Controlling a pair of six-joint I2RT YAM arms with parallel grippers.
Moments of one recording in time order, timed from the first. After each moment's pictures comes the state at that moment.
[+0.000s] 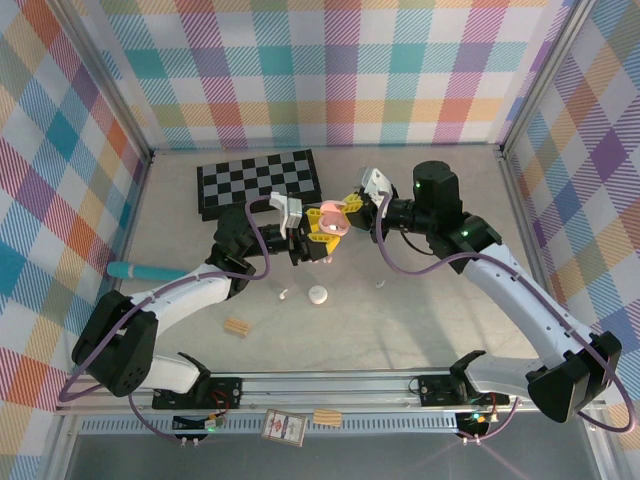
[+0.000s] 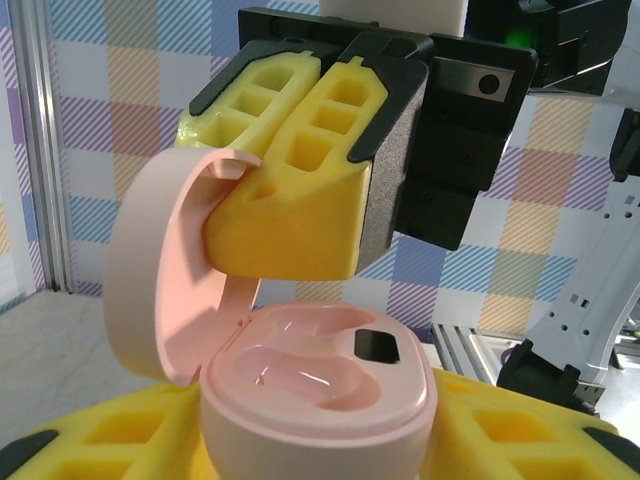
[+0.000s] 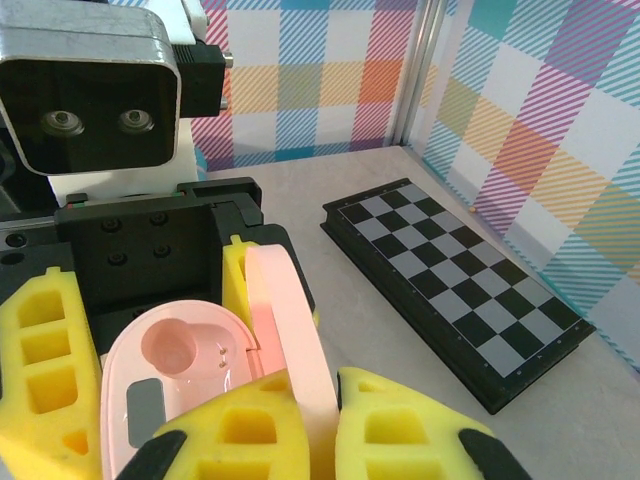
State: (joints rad) left arm -0.56 1.38 0.74 0.87 0.89 -0.26; right arm 0.56 1.21 1.21 -0.35 -0.57 -0.34
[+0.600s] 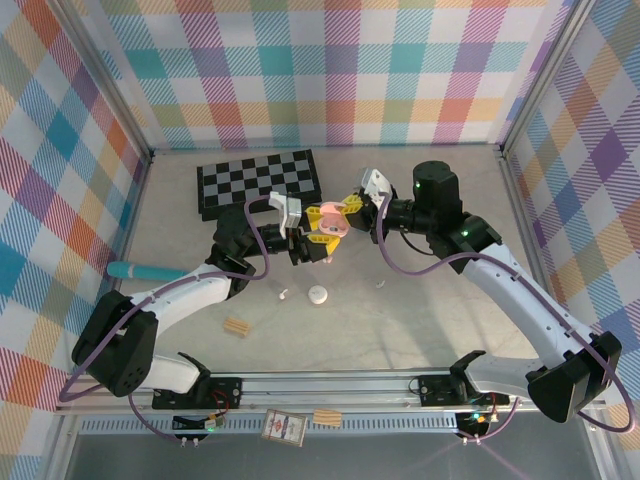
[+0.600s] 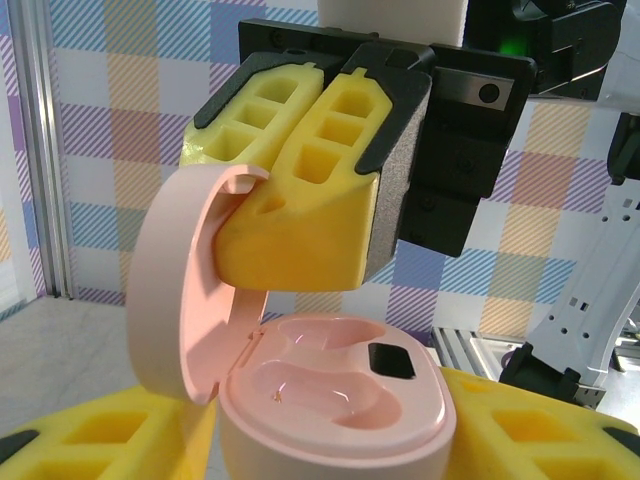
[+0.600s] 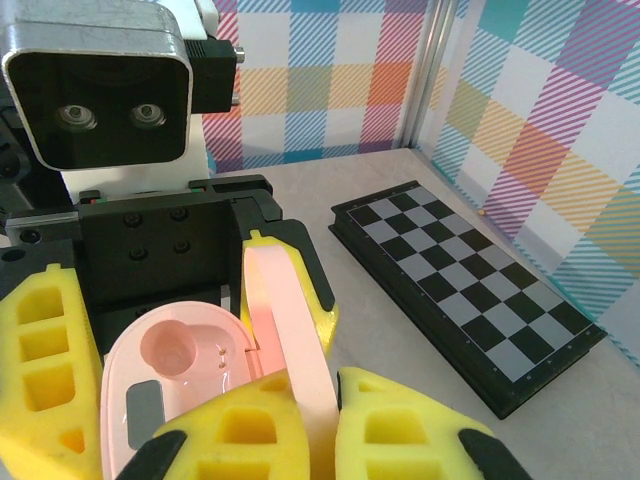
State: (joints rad) left arm -0.56 1.38 0.74 0.89 0.89 -0.26; right arm 0.56 1.21 1.21 -0.36 -0.59 -0.34
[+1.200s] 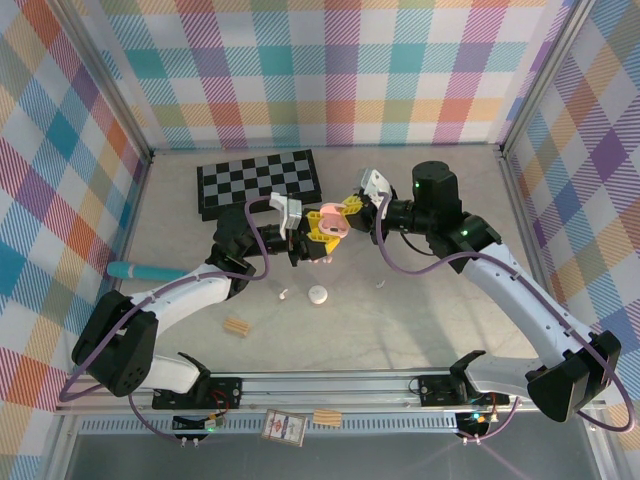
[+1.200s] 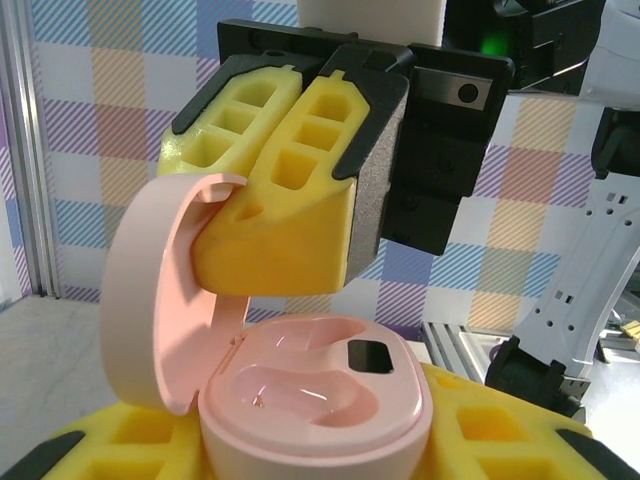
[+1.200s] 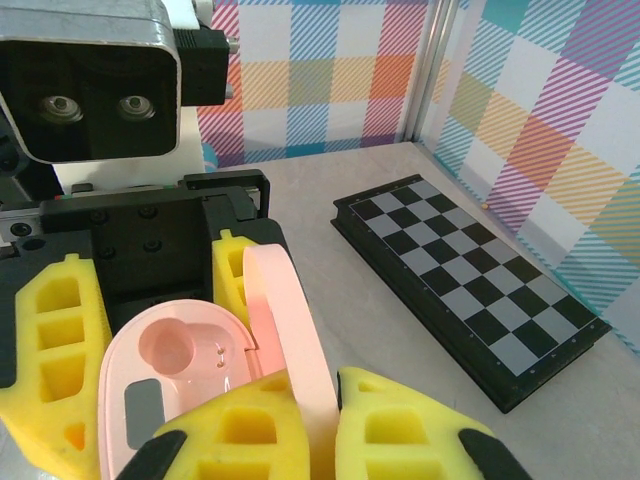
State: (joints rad) left arm -0.56 1.38 0.74 0.89 0.92 -0.27; right arm 0.56 1.21 1.22 -0.37 -0.59 -0.35
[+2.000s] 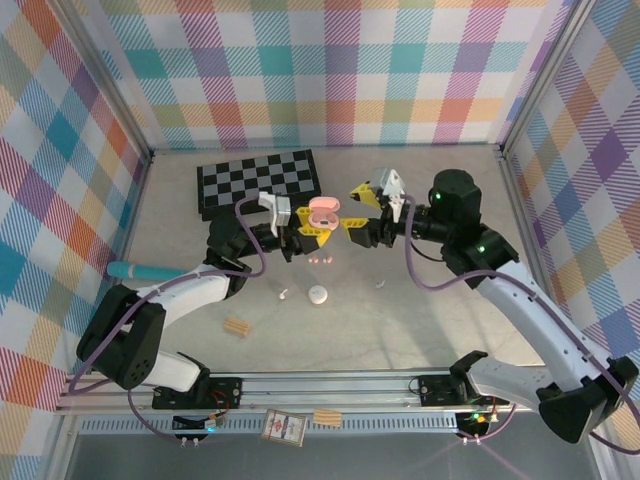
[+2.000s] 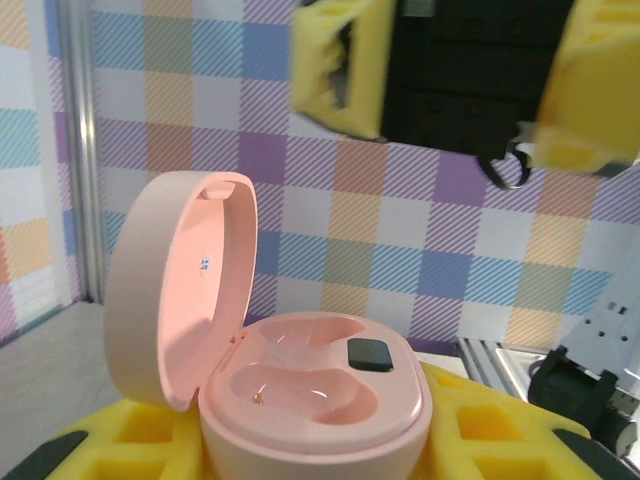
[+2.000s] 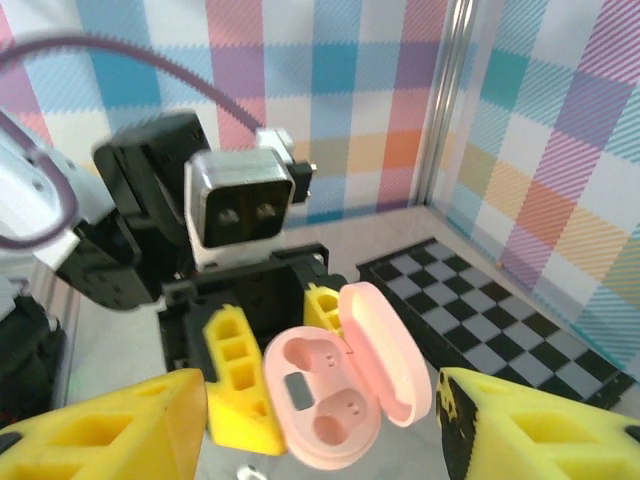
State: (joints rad) left arm -0.48 1.42 0.68 1.05 0.90 -0.32; right arm 0.55 1.07 1.14 -0.24 -0.65 -0.18
